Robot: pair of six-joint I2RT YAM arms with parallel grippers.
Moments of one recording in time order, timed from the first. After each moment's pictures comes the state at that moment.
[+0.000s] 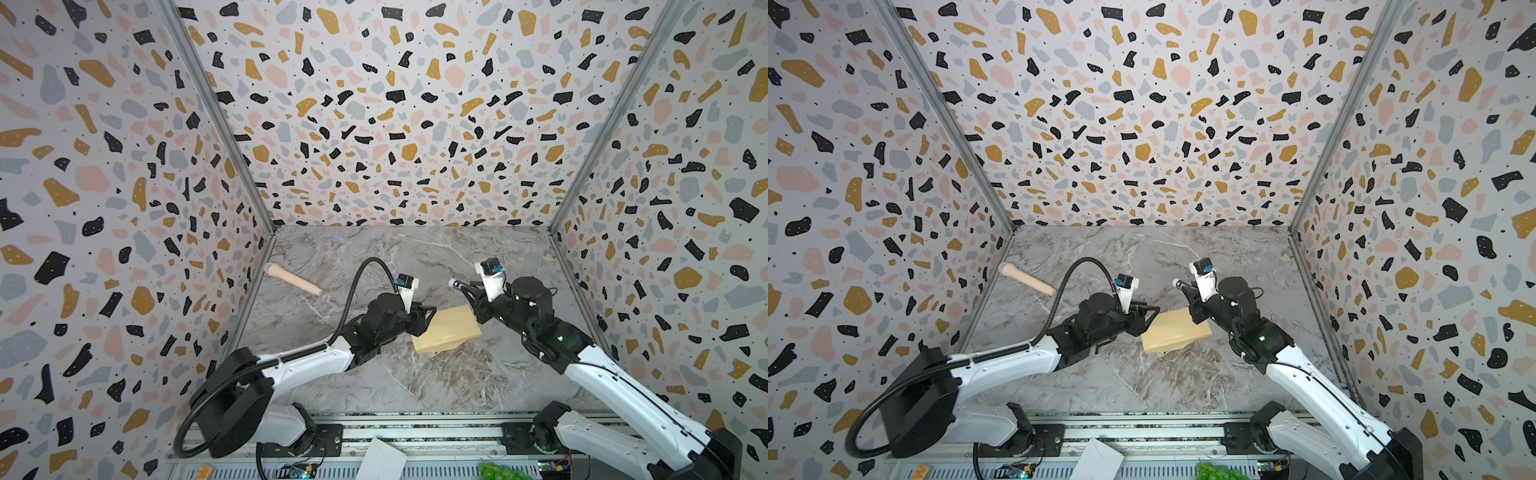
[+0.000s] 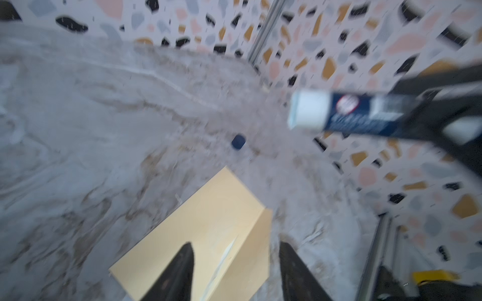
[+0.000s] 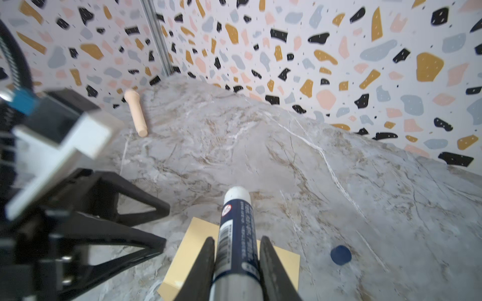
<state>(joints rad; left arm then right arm) -0.83 1.29 0.71 0.32 0.06 -0.52 0.61 0.89 0.74 -0.12 -0.05 0.05</state>
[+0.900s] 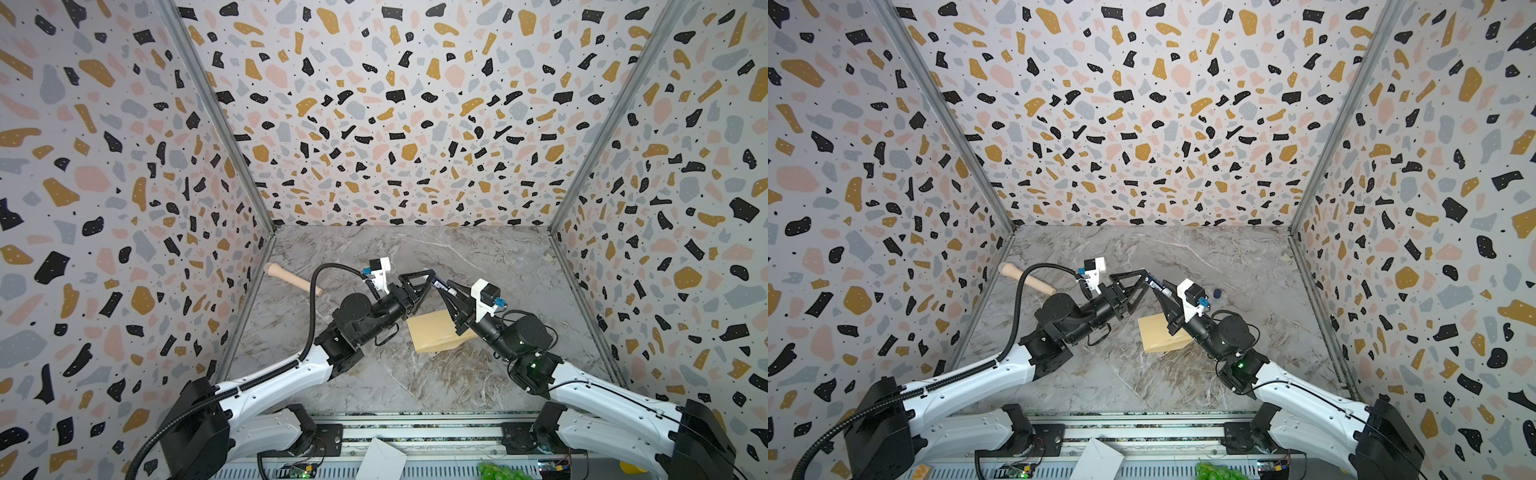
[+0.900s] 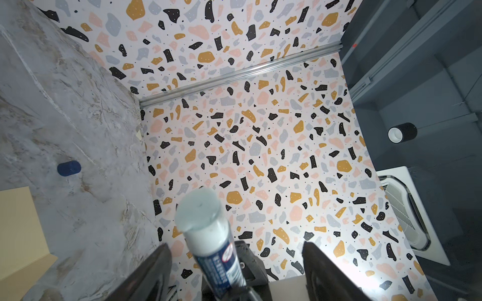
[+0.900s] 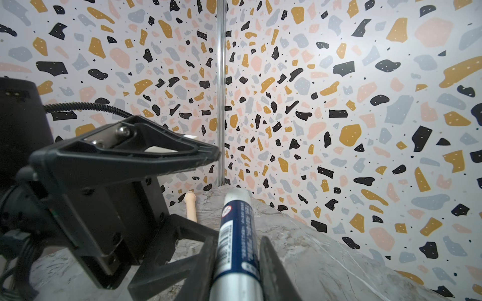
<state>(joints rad) -0.83 1.16 0.71 0.62 0.12 -1.35 0.88 0.96 0.50 0.72 0.02 -0.04</state>
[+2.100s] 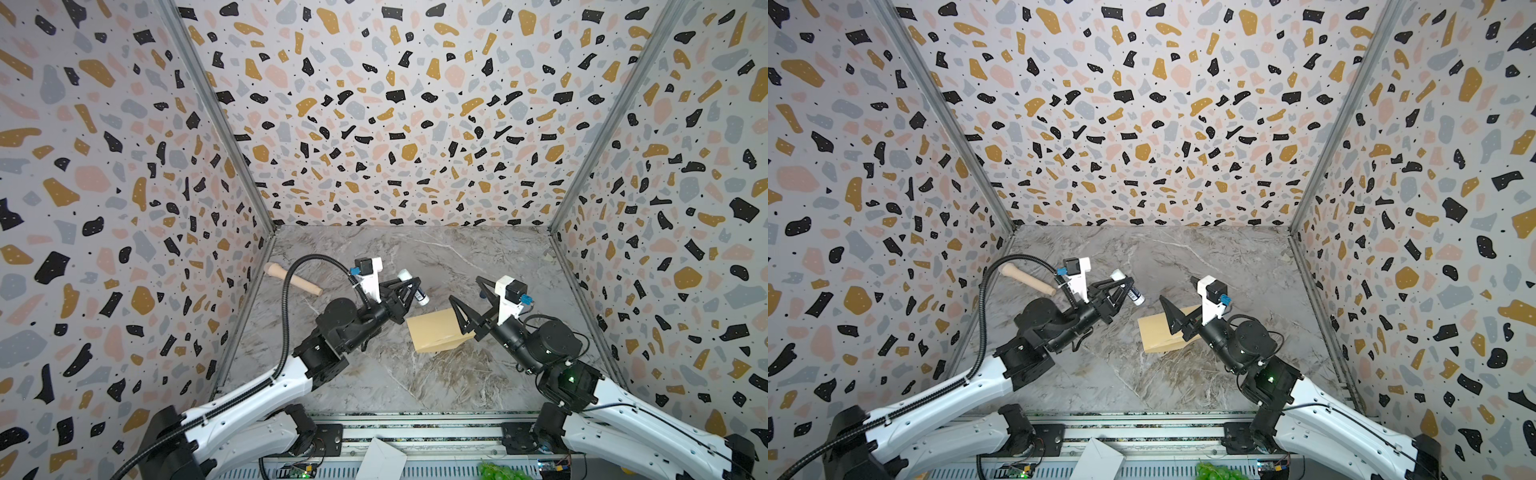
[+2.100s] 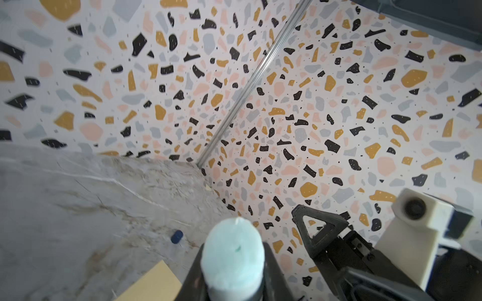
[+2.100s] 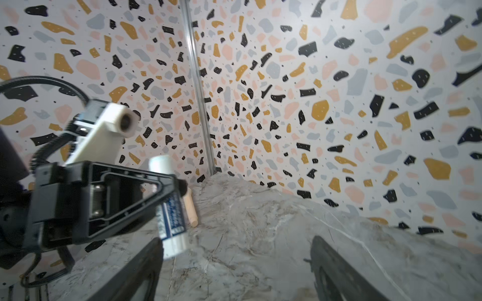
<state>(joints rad) -0.83 0.94 0.66 0.42 0.00 -0.55 0.94 0.68 0.62 0.15 0.27 0.15</state>
